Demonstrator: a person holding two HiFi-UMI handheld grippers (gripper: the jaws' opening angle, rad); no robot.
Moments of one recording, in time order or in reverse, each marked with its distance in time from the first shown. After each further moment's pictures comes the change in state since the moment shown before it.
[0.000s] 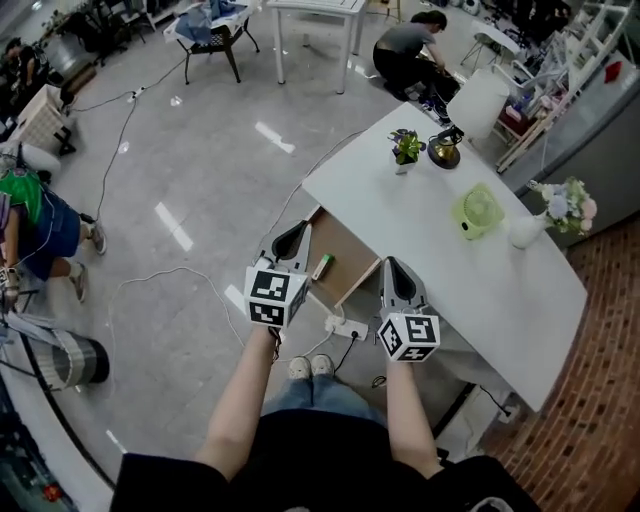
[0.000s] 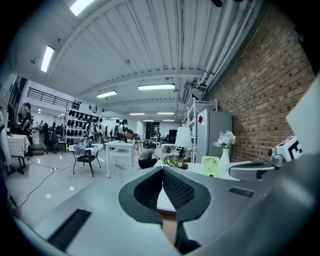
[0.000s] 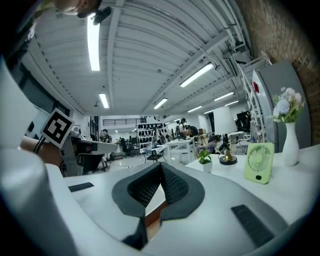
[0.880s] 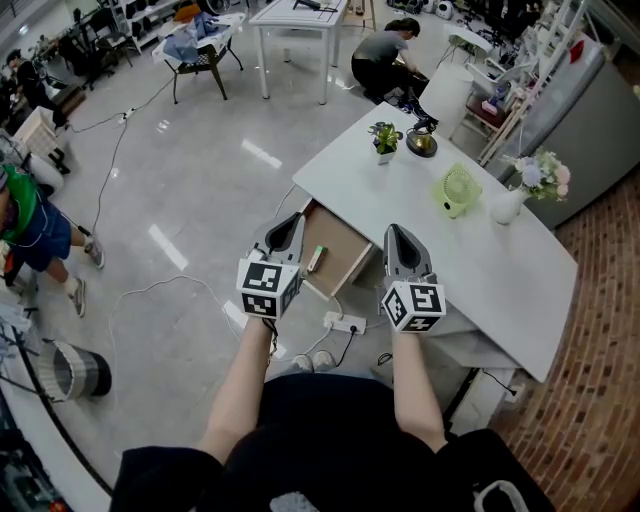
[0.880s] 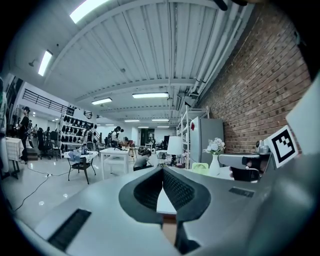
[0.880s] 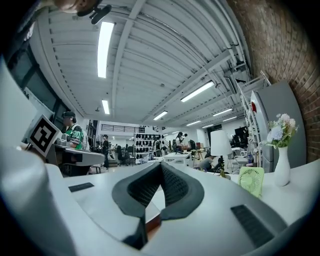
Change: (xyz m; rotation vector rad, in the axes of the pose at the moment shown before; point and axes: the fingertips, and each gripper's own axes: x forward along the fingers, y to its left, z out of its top) left arm -0.063 -0.035 0.027 0.034 -0.084 -0.053; right arm -0.050 0.009 0.061 -0.073 -0.147 -0.040
